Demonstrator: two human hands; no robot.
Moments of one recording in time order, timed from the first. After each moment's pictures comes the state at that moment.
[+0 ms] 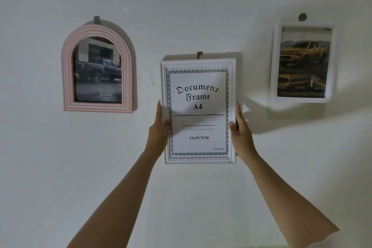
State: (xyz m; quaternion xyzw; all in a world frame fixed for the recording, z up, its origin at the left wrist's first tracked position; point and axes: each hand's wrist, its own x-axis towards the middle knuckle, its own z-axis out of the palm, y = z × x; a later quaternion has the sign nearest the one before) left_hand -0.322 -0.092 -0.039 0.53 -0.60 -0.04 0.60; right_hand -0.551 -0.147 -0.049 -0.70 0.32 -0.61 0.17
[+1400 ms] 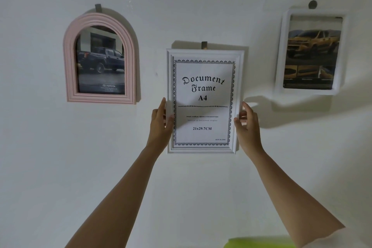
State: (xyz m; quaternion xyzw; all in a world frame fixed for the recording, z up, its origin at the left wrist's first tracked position) left_hand -0.314 -0.091 -0.053 0.50 -0.61 -0.01 0.62; right_hand -0.552 -0.152 -0.059 -0.65 0.37 -0.65 0.14
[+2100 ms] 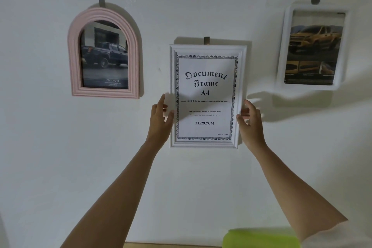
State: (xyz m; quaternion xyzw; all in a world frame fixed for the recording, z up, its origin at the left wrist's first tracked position) left_hand -0.310 -0.083 -0.055 0.51 -0.60 0.00 0.62; right_hand -0.558 -0.142 -0.059 -0.66 0.38 -0.64 0.13
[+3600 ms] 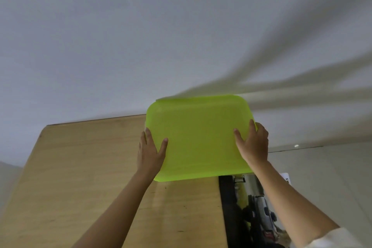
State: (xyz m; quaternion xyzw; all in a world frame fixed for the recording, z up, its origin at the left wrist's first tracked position) left_hand -0.552 0.010 -0.431 0.80 -0.51 -0.23 0.23; right_hand -0.826 -0.043 -0.426 -0.59 0.77 -0.20 0.16
